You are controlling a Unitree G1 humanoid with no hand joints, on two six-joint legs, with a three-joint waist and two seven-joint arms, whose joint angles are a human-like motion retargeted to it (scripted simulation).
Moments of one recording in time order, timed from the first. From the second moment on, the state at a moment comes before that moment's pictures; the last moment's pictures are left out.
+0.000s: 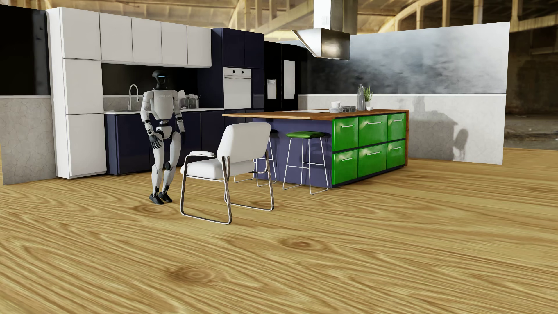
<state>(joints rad) 0.09 0.07 -0.08 -0.13 0.08 0.06 0.00 0.00 0.00 0.24 0.24 0.17 0.11 -0.12 0.04 0.25 -0.32 0.00 0.00 -0.57 0.52 1.00 0.93 0.00 0.00 0.00 0.00 0.00 0.00</state>
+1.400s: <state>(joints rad) 0.10 0.08 -0.08 -0.13 0.08 0.06 0.00 0.00 0.00 0.23 0.23 0.16 0.10 -0.12 0.04 0.25 -0.32 0.00 0.00 -0.59 0.55 1.00 0.93 0.00 0.00 0.00 0.00 0.00 0.00</state>
